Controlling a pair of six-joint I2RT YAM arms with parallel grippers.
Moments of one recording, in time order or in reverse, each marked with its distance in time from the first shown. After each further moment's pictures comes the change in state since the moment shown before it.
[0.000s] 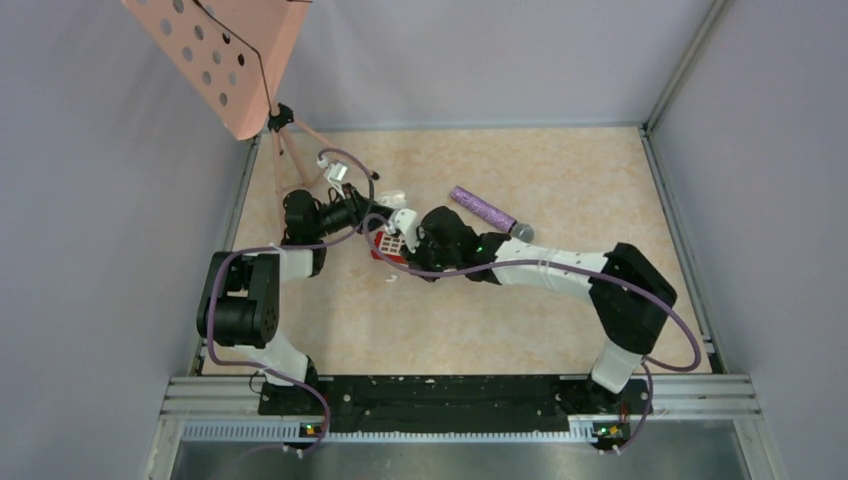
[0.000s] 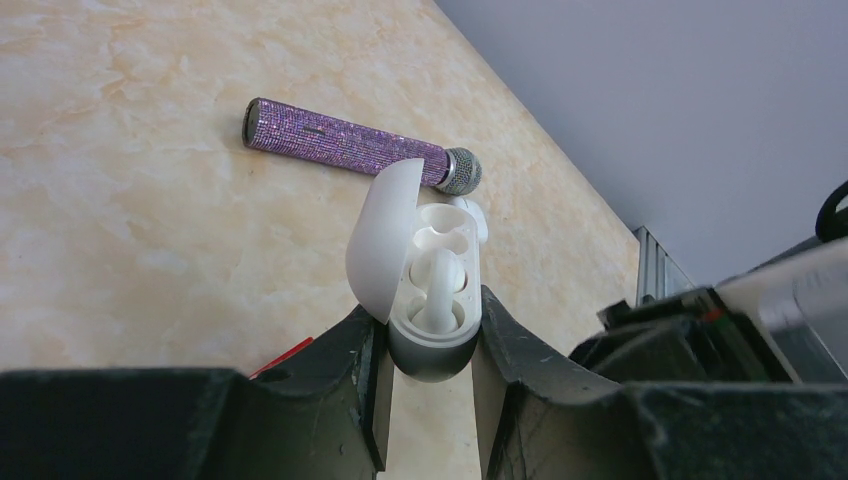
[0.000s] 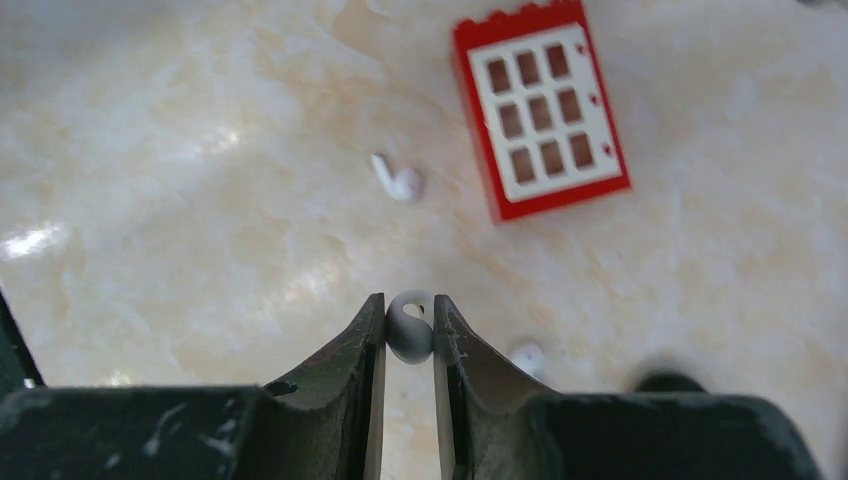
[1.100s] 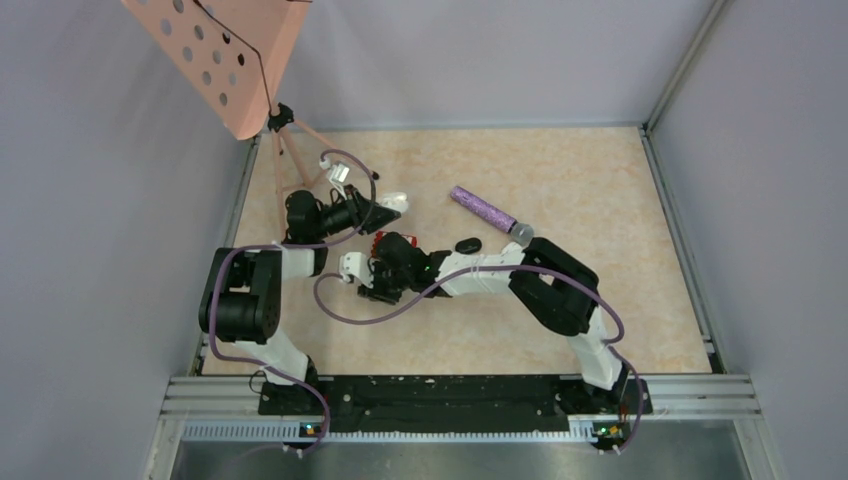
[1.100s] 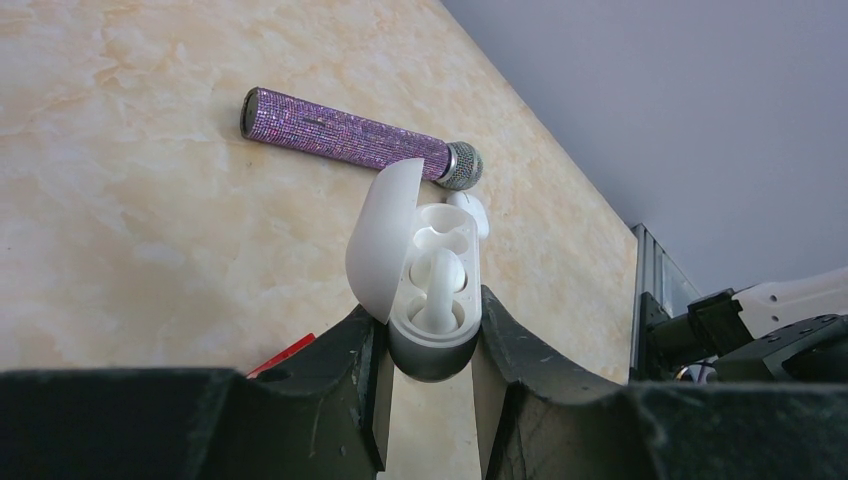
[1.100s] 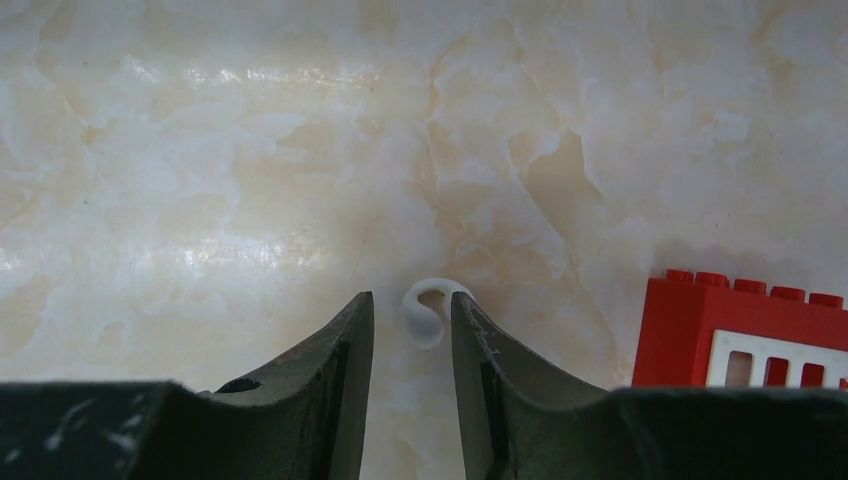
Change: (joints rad) left arm -0.005 0.026 0.000 0.014 0.002 -0.006; right arm 0.107 0.331 0.186 0.117 -0.108 -0.291
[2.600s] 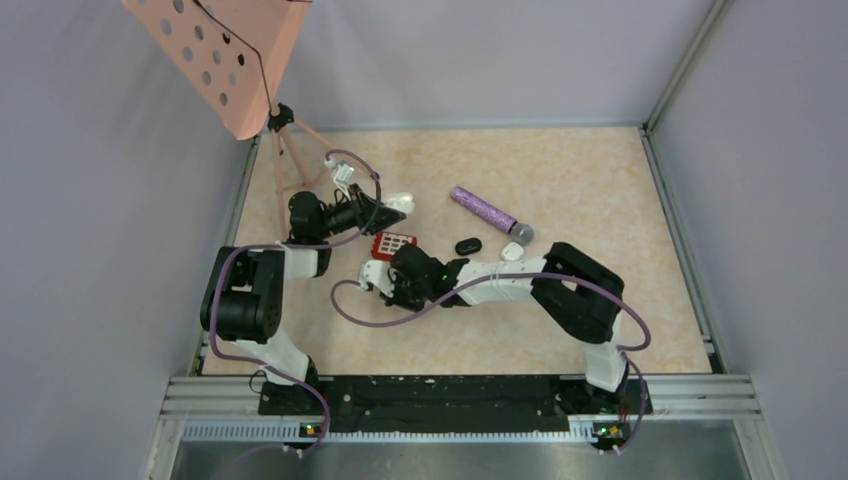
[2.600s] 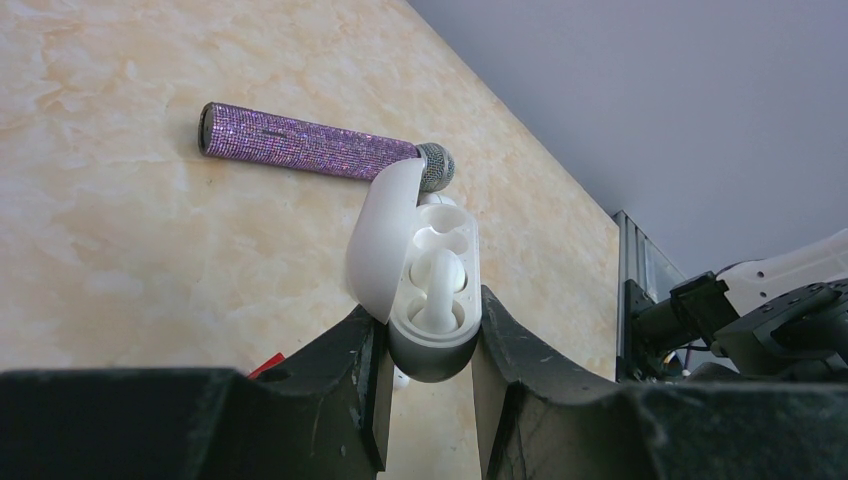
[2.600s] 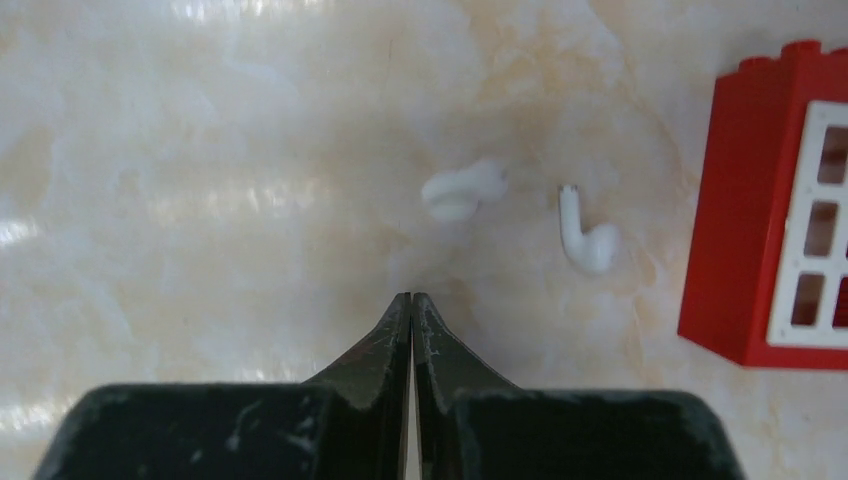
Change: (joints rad) left arm -0.028 0.007 0.000 0.073 0.026 -0.031; right arm 0.014 -0.100 -0.135 -0.069 0.095 0.122
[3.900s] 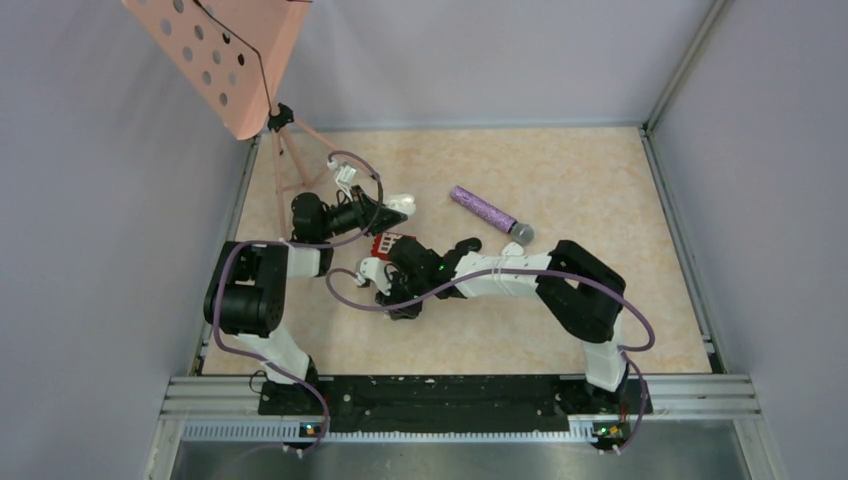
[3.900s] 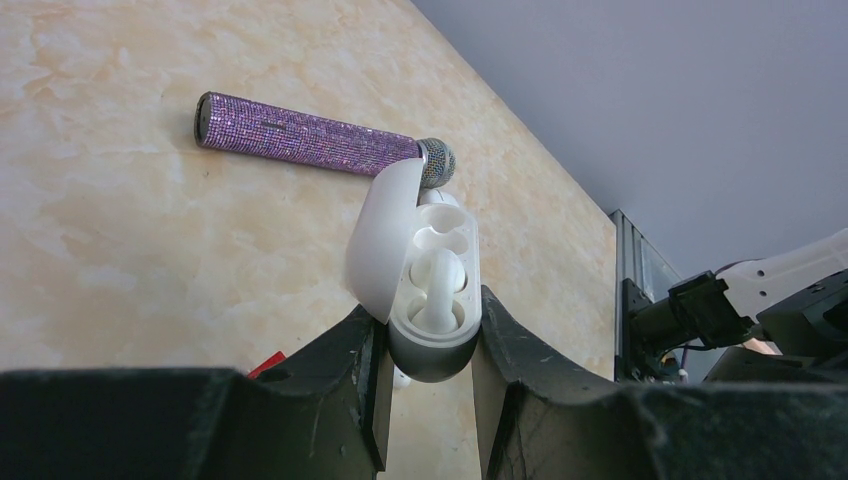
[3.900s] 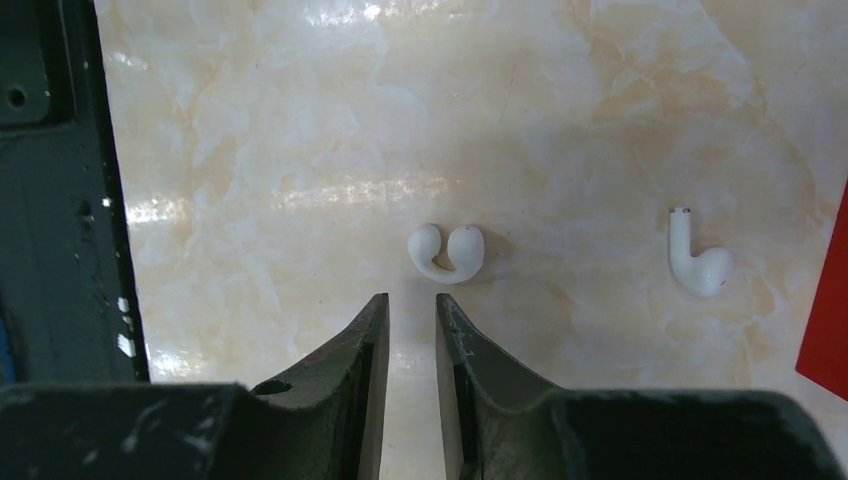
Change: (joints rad) left arm -0.006 0.040 0.000 0.041 0.000 -0.019; right arm -0.011 -0.038 0.046 -0.174 -0.185 0.016
